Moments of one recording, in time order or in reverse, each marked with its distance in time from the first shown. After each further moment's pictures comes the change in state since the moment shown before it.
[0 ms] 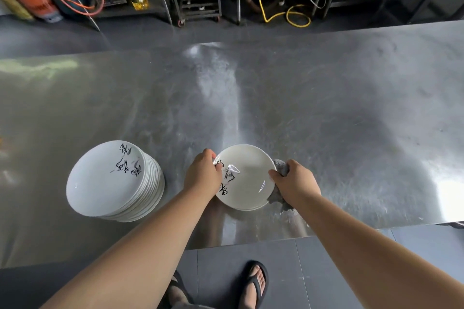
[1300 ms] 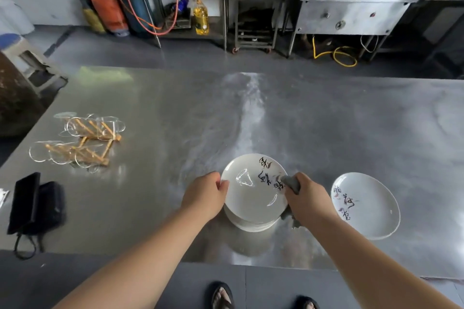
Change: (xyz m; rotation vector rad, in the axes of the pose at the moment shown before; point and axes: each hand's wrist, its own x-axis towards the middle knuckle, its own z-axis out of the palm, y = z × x) left_hand -0.013 -0.271 -0.224 -0.030 0.020 -0.025; right_hand -0.137 -0.264 0.147 0.047 -0.171 -0.198
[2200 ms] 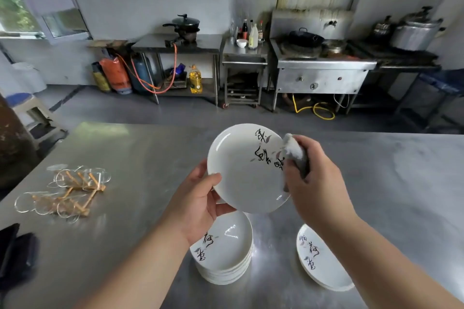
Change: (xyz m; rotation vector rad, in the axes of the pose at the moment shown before) left_hand -0.049 0.160 -0.104 -1.587 -0.293 0.127; right_hand -0.080 -0.095 -0.177 0.175 0.515 -0.542
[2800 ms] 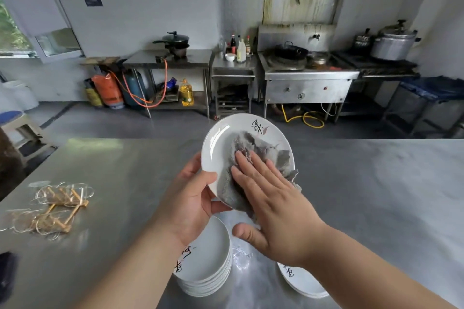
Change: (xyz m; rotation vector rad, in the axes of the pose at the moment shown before) left_hand -0.015 0.005 0.084 0.022 -0.145 0.147; right_hand -0.016 0.011 -0.039 -0.515 -0.395 -0.670
